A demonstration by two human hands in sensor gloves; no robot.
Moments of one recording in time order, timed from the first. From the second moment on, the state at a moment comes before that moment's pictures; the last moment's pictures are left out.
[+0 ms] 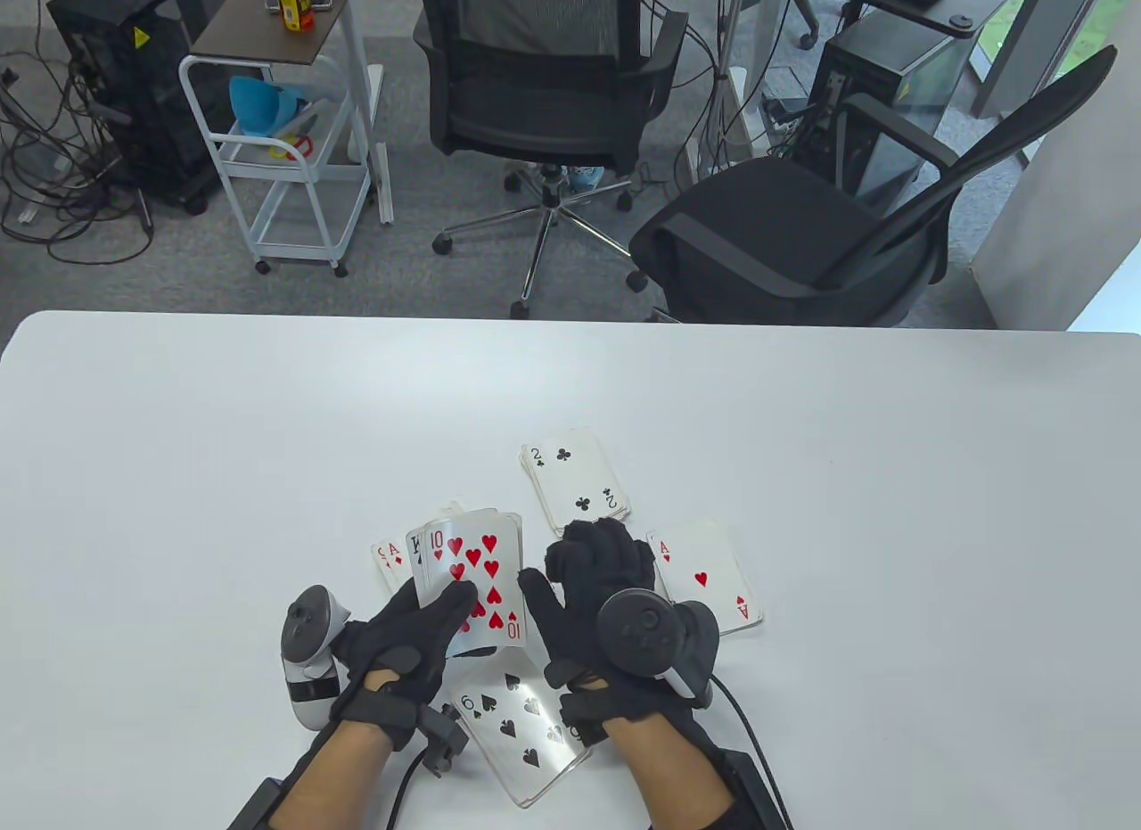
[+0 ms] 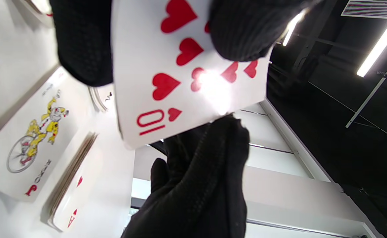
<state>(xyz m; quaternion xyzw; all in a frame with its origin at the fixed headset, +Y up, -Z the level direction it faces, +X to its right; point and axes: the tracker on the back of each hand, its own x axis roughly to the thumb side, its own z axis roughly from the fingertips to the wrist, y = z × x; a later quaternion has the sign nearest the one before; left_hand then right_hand) -0.207 -0.761 -0.271 -0.10 -0.06 0.76 0.63 0.043 -0.693 -0.271 0.16 -0.13 0.91 0.36</state>
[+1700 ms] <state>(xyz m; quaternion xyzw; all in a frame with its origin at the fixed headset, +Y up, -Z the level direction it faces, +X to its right) -0.200 -0.765 -0.270 -0.12 -0.08 0.80 0.58 0.162 -0.681 -0.288 -0.05 -0.24 0.88 0.41</state>
